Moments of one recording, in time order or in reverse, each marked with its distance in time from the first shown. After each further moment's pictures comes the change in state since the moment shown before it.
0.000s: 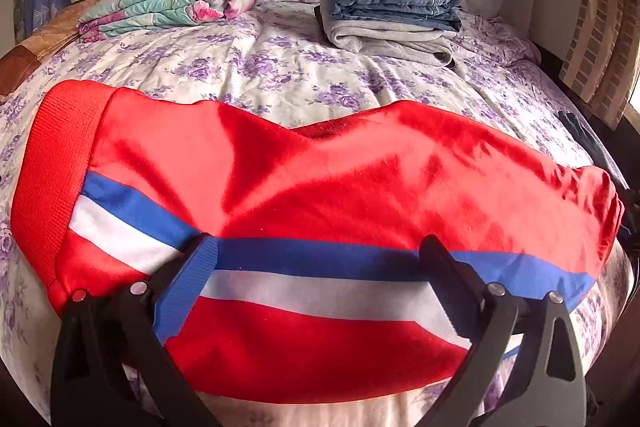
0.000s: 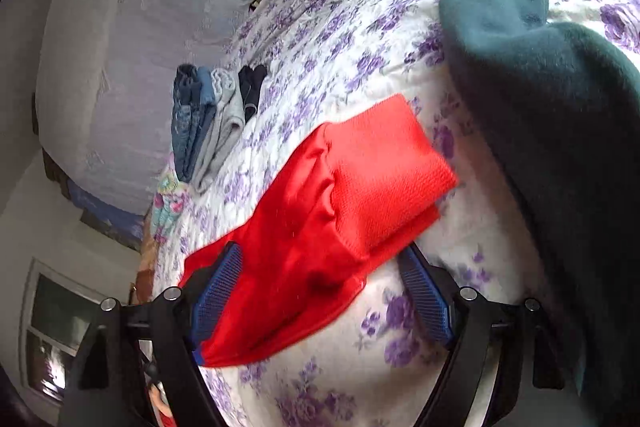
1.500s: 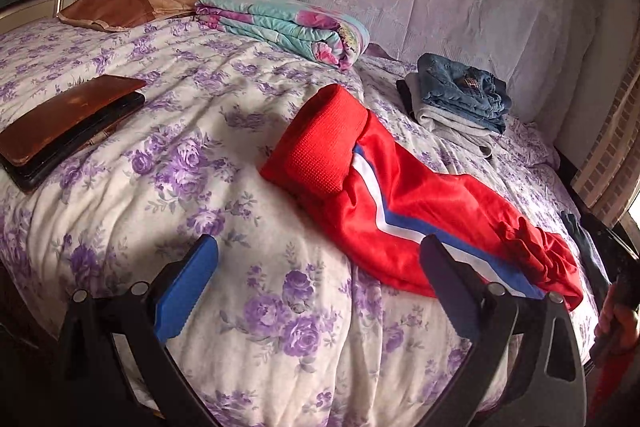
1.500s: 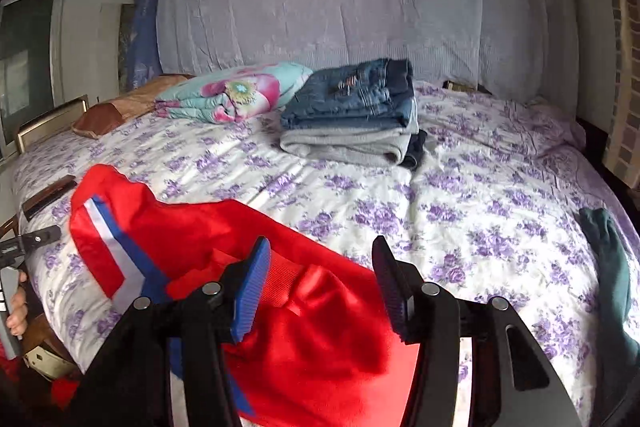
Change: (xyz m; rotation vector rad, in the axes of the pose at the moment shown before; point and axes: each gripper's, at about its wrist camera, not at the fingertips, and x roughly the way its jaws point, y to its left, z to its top) left arm -0.101 0.103 -0.059 -0.316 -0.200 0.036; right arm 0.088 0.232 -0.125 -0.994 -0.139 -0.212
